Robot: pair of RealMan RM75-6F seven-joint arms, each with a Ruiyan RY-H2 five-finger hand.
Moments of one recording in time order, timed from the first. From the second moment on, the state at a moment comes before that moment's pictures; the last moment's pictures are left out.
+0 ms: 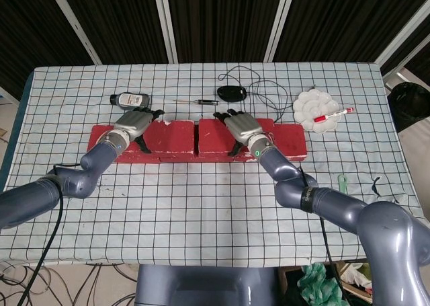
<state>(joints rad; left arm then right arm) -1.32 -1.30 0.07 -1.22 0.57 0.40 0.09 1.31 -1.49 0.13 -1.11 -0.65 0.46 -0.15</state>
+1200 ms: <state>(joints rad) -1.32 -1.21 0.06 -1.32 0.56 0.46 0.10 1.30 -1.40 0.16 -1.24 -0.66 0.51 -0.14</state>
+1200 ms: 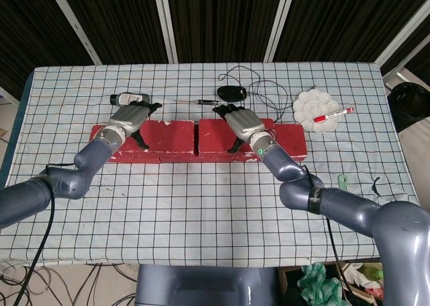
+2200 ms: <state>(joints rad) -1.02 -0.97 0.18 -1.58 0.73 0.66 0.18 1.04 -1.13 0.16 -1.53 -0.82 0.73 -0.10</state>
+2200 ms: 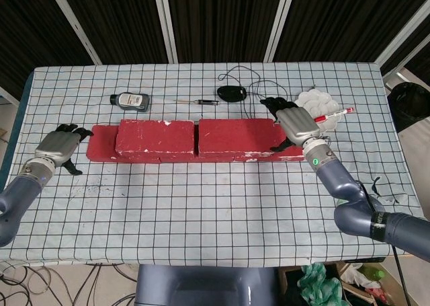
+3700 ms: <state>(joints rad) -1.04 -1.09 0.13 -1.55 0.61 0.61 0.33 0.95 -1.13 0.20 -1.45 -0.89 0.67 -0.04</state>
